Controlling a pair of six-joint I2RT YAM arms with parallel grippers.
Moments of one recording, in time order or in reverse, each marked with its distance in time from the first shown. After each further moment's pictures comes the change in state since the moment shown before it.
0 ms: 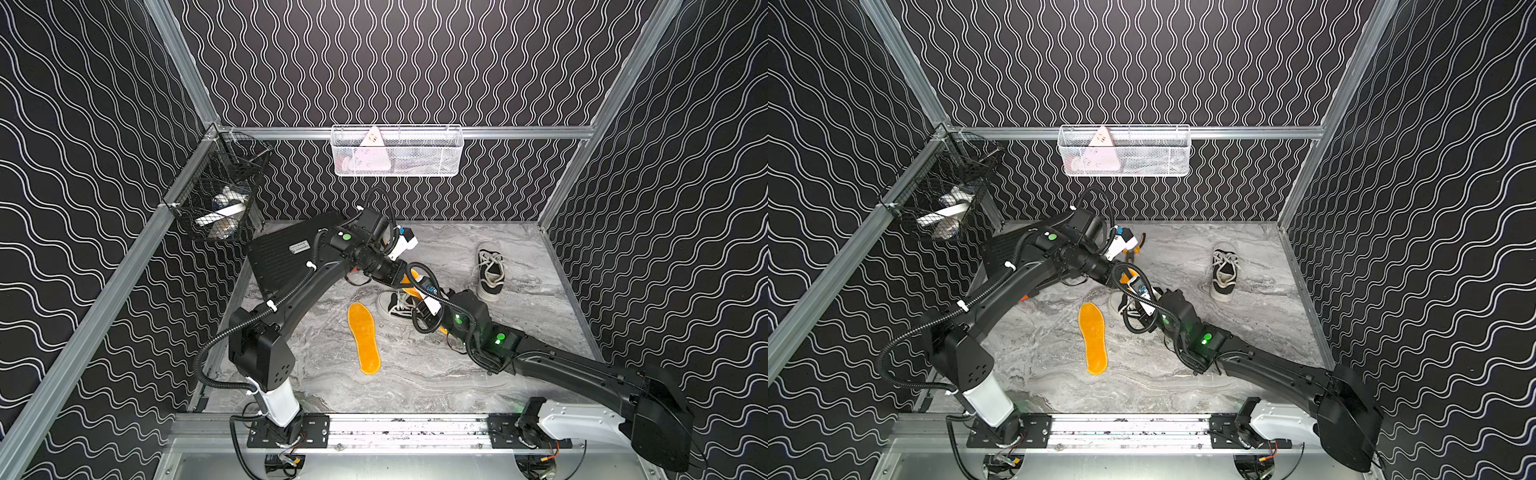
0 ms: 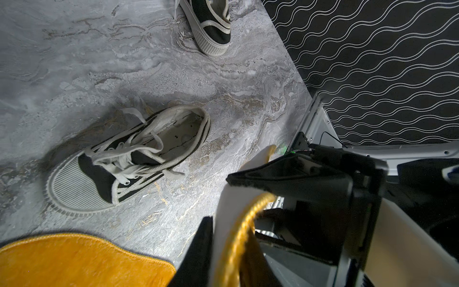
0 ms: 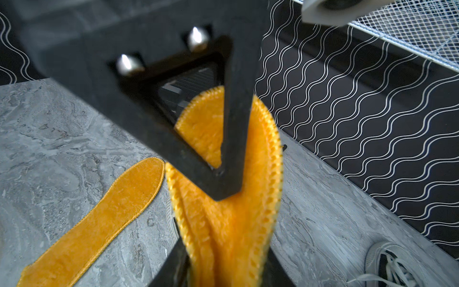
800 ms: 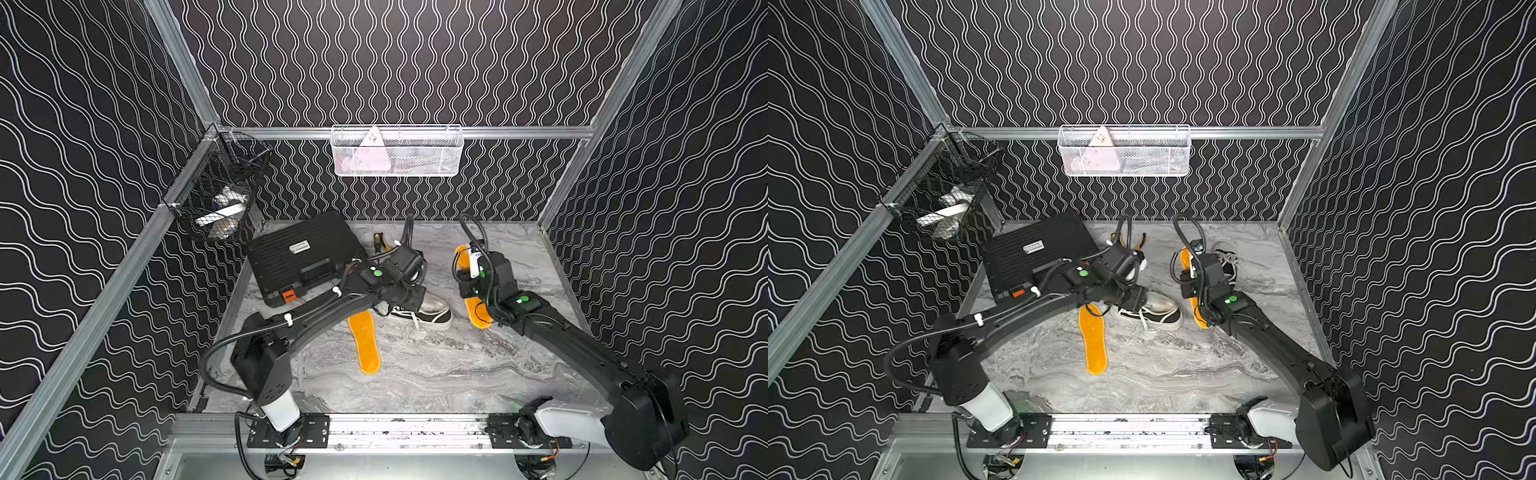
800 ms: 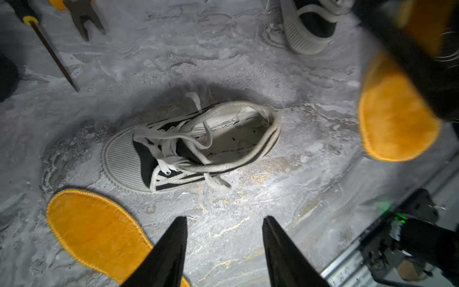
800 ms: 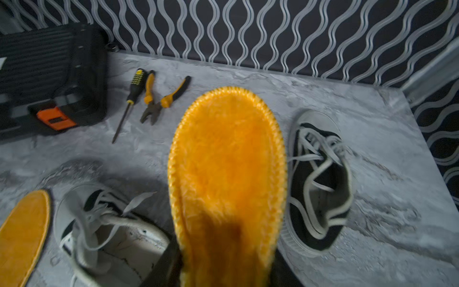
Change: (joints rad) left arm -0.302 0.017 -0.198 0.219 -0.694 -0.318; right arm -0.478 0.076 0.199 -0.404 -0.044 0.383
